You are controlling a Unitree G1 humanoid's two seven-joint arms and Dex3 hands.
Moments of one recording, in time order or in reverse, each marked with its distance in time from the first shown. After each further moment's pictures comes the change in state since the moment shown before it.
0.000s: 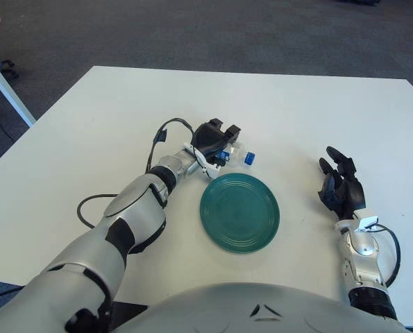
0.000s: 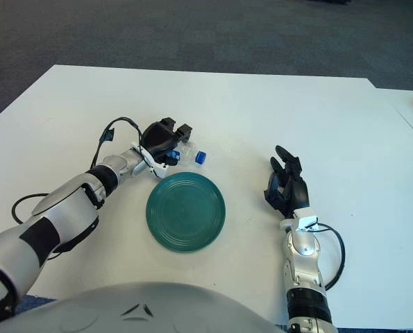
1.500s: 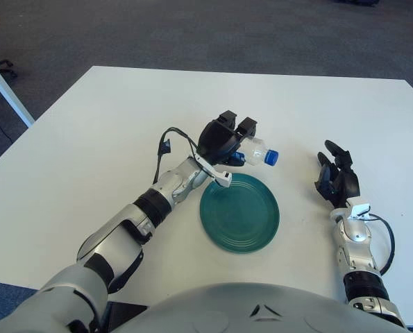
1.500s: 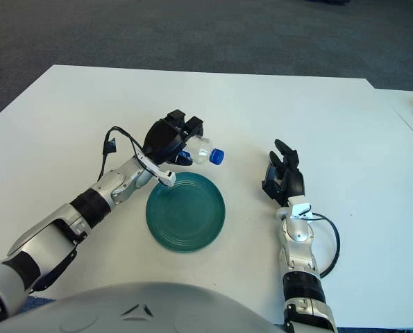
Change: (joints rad) left arm 0.303 0.119 0.165 -0.769 0.052 0.142 -0.127; right arm -0.109 -0.004 0.007 0.118 -0.039 0.015 -0.060
